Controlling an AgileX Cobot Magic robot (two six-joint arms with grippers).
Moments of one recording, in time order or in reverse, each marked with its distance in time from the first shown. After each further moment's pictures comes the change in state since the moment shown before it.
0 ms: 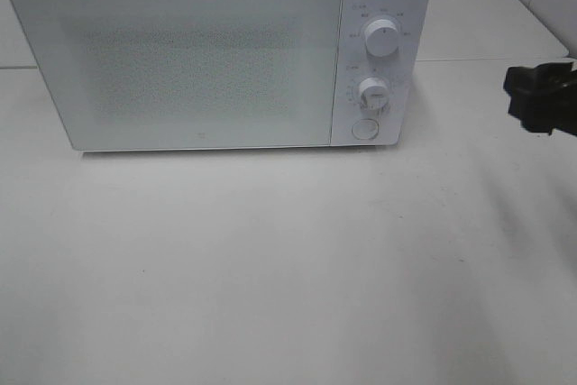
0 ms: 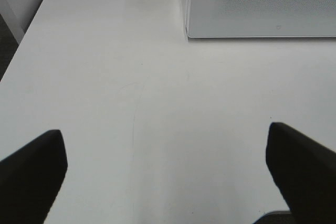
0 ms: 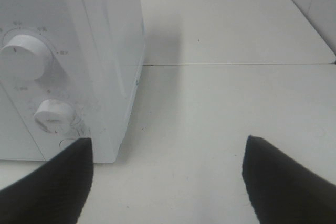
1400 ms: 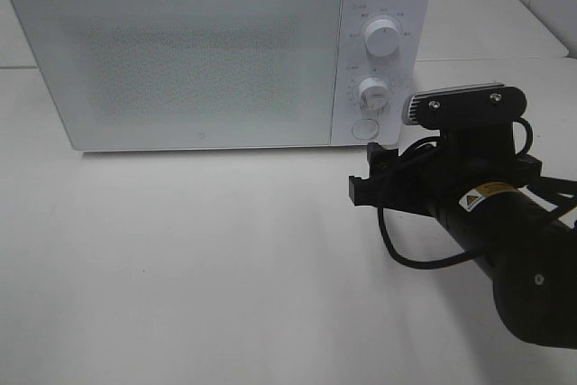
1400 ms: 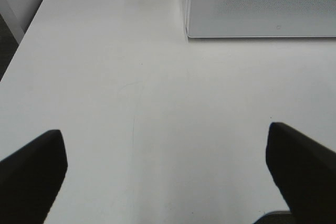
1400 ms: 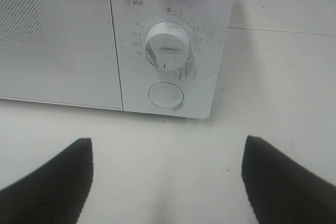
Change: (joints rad) left arm 0.000 0.000 0.001 0.000 0.000 0.000; right arm 0.650 0.519 -0.055 0.670 -0.522 -0.224
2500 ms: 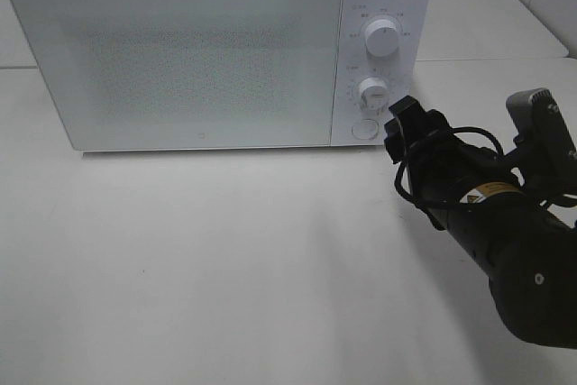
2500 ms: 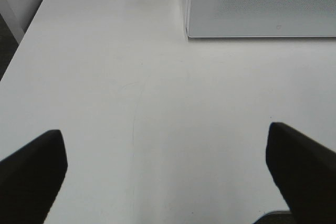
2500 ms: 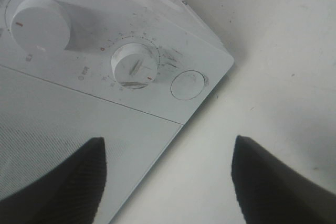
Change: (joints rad) left arm 0.000 0.000 0.000 0.000 0.000 0.000; right arm 0.000 0.000 0.000 0.006 0.000 1.074
